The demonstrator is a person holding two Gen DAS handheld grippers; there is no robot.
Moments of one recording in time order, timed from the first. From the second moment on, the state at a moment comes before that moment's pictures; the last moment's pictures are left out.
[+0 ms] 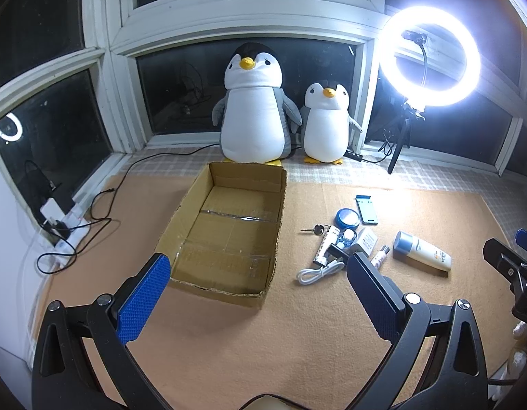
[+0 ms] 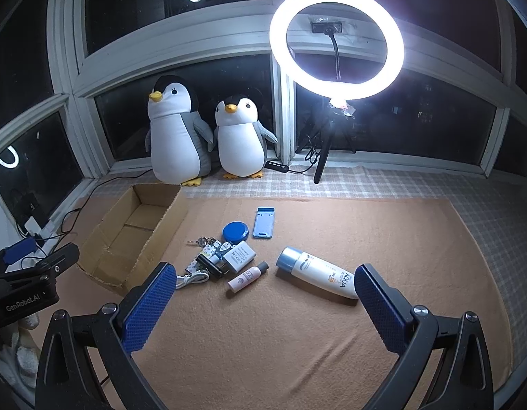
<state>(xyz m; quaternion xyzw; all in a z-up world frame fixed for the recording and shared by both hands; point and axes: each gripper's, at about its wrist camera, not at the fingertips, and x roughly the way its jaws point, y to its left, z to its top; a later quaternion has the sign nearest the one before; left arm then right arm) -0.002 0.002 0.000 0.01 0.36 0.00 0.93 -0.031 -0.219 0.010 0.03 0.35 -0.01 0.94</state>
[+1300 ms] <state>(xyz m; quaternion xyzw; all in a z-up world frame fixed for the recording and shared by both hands) -0.001 0.001 0.003 0.01 0.35 -0.01 0.94 -0.030 -0.220 0.016 0.03 0.34 -0.02 0.94</state>
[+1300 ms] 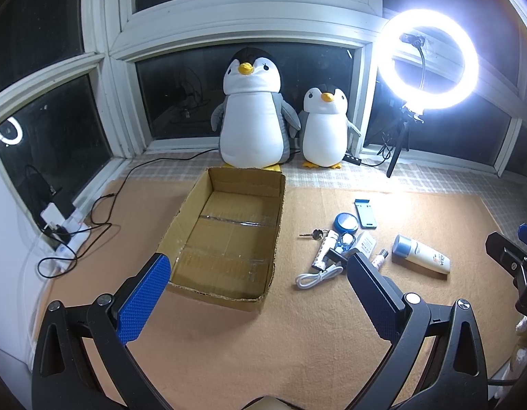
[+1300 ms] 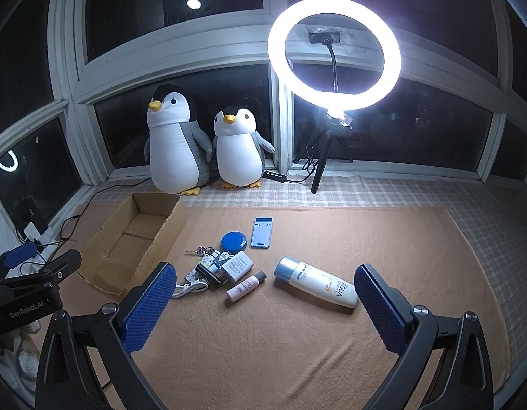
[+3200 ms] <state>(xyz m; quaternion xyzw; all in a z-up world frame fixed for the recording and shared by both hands) 0.100 0.148 -0.118 -0.03 0.48 0.10 0.87 -0.002 -0.243 -0.034 0.03 0.39 -0.03 0.92</state>
